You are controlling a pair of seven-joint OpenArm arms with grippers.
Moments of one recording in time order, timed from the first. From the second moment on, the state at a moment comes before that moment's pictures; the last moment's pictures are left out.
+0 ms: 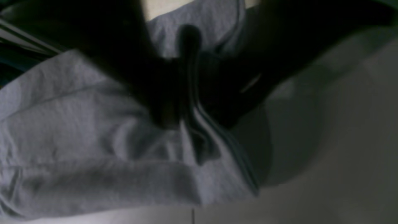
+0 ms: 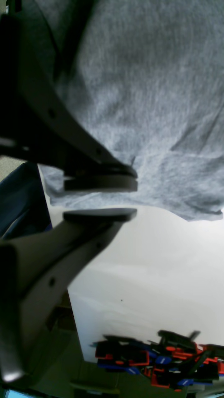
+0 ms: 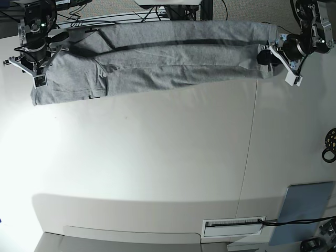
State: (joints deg) left arm 25.2 -22.7 -21.7 93.4 -49.0 -25.3 61.8; right arm -37.9 31.9 13.9 119.8 -1.6 -2.7 -53.2
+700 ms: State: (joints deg) left arm 15.3 -22.9 -21.4 93.7 -22.3 -13.4 52.2; right arm -37.8 31.9 14.0 119.8 -1.6 -6.5 -47.0
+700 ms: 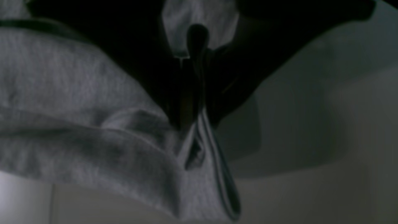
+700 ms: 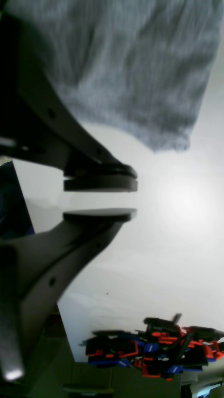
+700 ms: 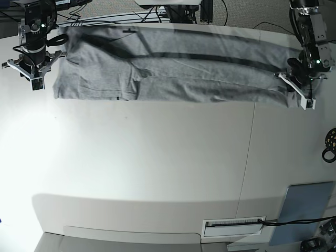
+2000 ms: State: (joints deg) left arm 17.4 -3.1 16.9 115.1 -22.2 -9.0 56.3; right arm -37.8 31.9 14.0 119.8 -1.6 -6.6 -47.0
